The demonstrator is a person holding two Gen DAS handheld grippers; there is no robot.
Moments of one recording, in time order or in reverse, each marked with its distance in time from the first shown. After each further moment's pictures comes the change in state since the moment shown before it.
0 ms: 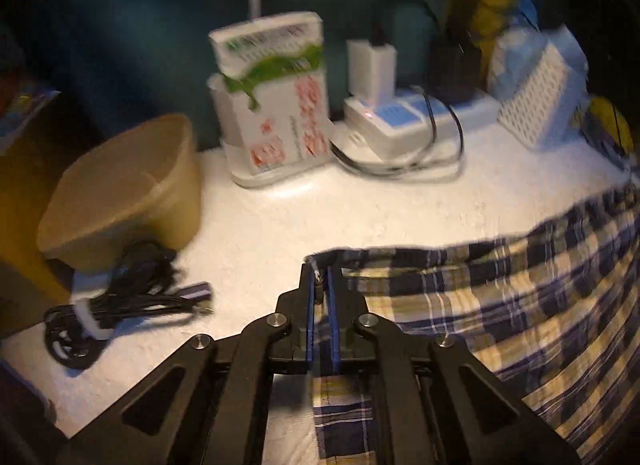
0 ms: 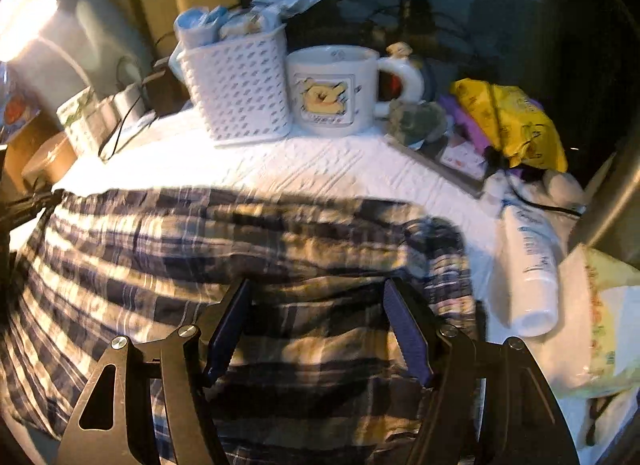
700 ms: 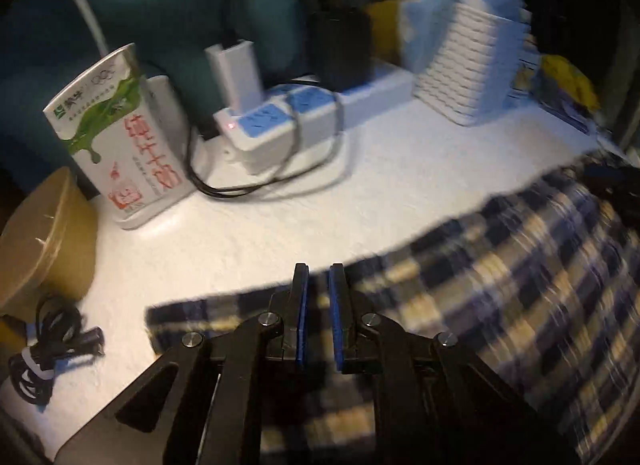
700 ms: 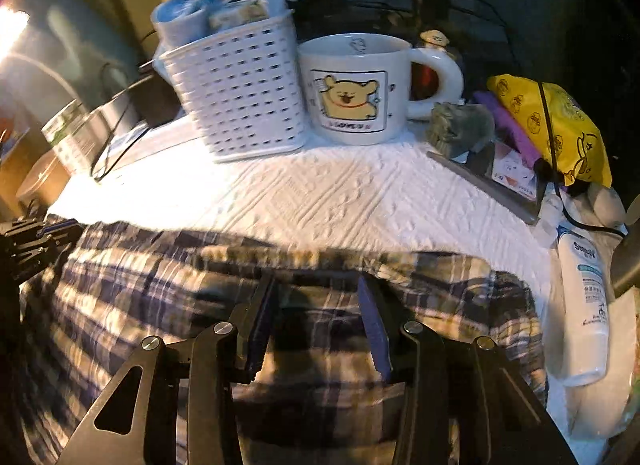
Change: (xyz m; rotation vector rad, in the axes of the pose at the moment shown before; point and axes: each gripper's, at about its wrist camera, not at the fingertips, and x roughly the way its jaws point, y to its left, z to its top) left arm 0.031 -0.080 0.017 0.148 0.043 -0.117; right arm 0.042 0.015 0.029 0.034 0.066 0.049
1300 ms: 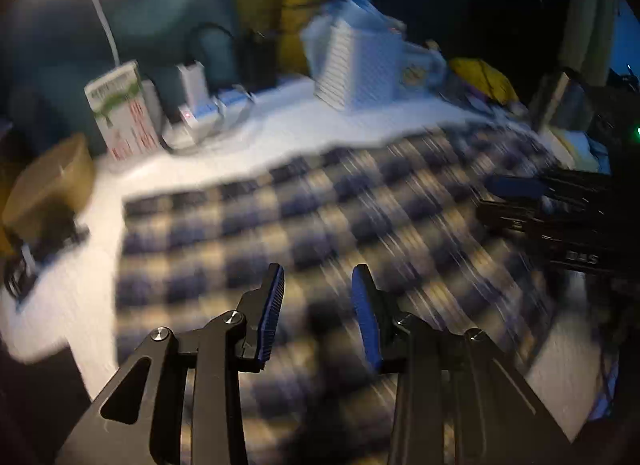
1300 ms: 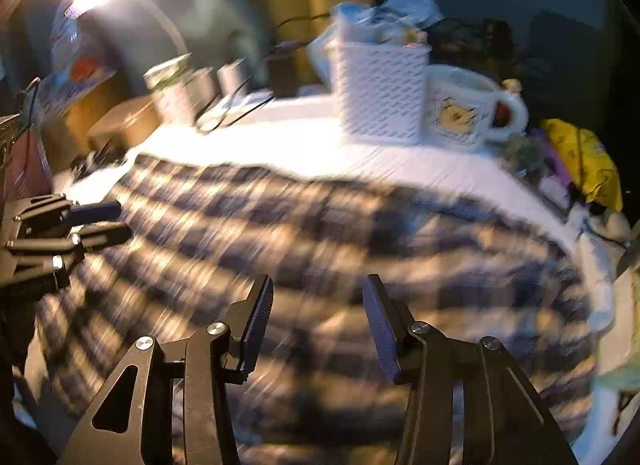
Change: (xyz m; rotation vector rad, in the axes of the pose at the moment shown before) left arm -0.108 -0.084 -0.086 -0.006 -0.053 -0.143; right arm -0.067 0.091 -0.063 -0.193 -0.014 0.126
